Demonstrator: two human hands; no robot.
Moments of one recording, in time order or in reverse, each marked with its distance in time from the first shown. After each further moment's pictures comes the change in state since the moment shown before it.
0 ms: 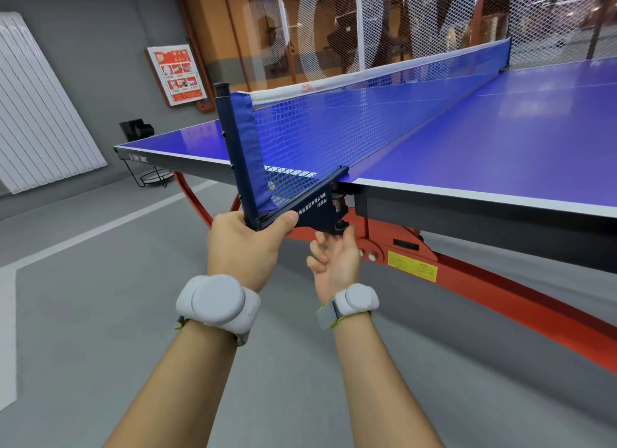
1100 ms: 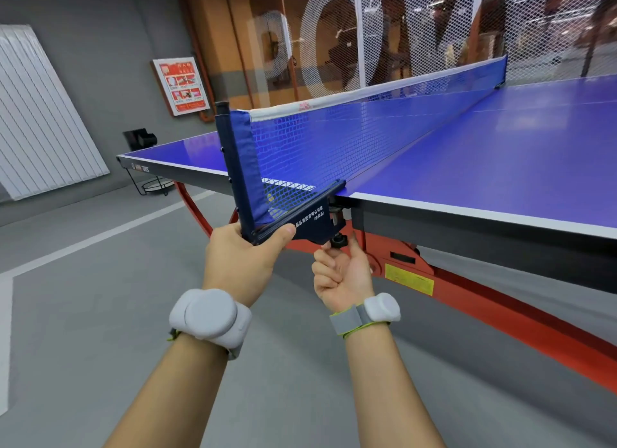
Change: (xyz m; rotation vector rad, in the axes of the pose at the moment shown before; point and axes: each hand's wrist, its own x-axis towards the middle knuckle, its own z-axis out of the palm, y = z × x) left_hand -0.003 0.003 -0.003 0.003 -0.005 0.019; right_hand 0.007 -0.031 -0.016 0.077 -0.084 0.372
